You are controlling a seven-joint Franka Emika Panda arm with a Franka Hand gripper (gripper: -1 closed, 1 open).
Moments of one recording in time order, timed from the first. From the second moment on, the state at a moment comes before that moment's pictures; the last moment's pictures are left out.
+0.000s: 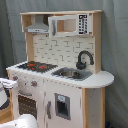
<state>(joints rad) -0.78 -1.48 1.53 -2.16 -0.50 2.93 -0.43</state>
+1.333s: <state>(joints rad) -0.94 -1.48 1.54 -2.05 -0.50 3.09 -0.34</state>
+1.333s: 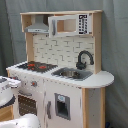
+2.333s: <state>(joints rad) -0.94 -1.48 1.55 -2.05 -0.50 3.09 -0.20</state>
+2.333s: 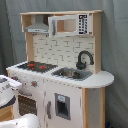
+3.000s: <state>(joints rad) -0.94 -1.48 1.55 -2.05 -0.50 3.09 0.03</state>
